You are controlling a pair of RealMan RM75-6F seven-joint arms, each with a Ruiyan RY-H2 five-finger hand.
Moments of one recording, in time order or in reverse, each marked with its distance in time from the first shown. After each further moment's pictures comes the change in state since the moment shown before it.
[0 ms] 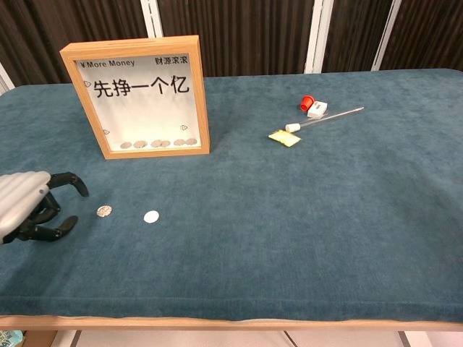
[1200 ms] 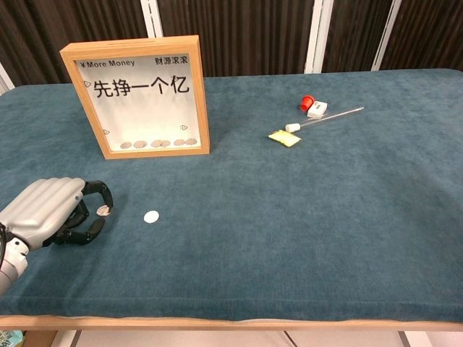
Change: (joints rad) left arm -0.048 -0.095 -0.003 0.062 -0.029 -0.025 0.078; right arm -0.008 0.015 0.002 -0.001 -0.006 0.015 0.027
